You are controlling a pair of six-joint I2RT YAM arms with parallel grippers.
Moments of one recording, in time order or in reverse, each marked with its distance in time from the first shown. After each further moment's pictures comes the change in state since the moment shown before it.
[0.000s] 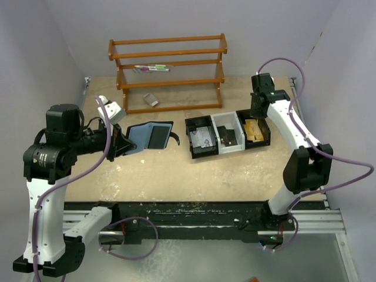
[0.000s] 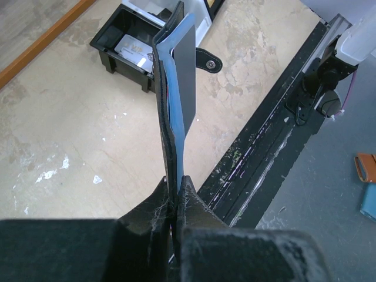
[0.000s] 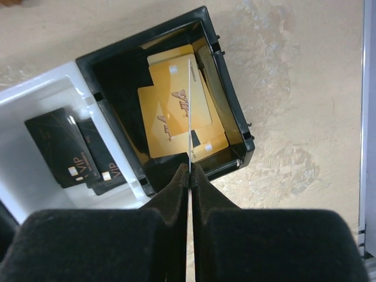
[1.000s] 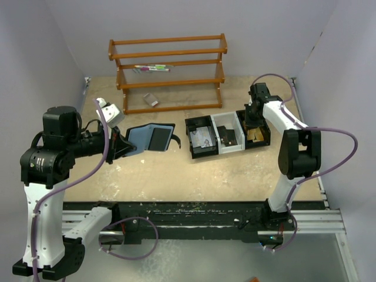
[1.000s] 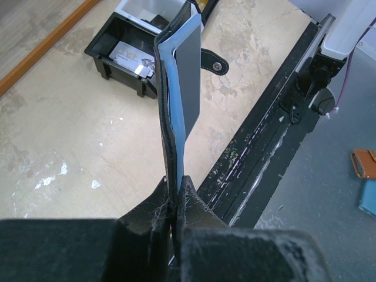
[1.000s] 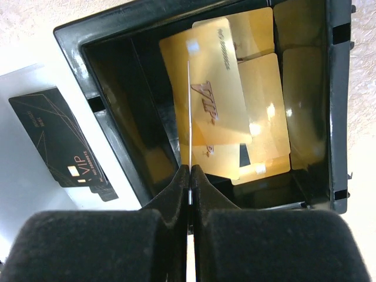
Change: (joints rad) left arm 0.000 -0.010 0.013 -0.013 0.029 0.013; right arm -0.077 0.197 -0.084 0.103 -0.276 -0.044
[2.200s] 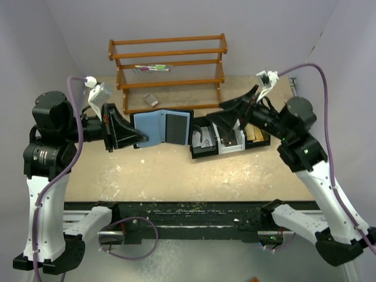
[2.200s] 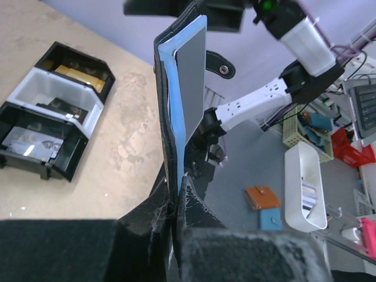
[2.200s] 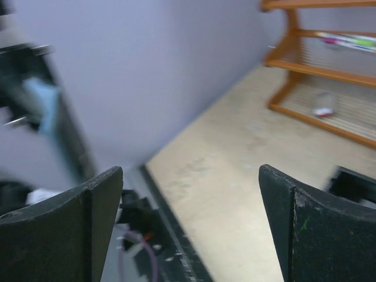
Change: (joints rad) left arm 0.000 0.032 0.014 0.387 0.383 -0.472; right arm 0.354 -0.819 -0.080 0.406 -0.536 0.302
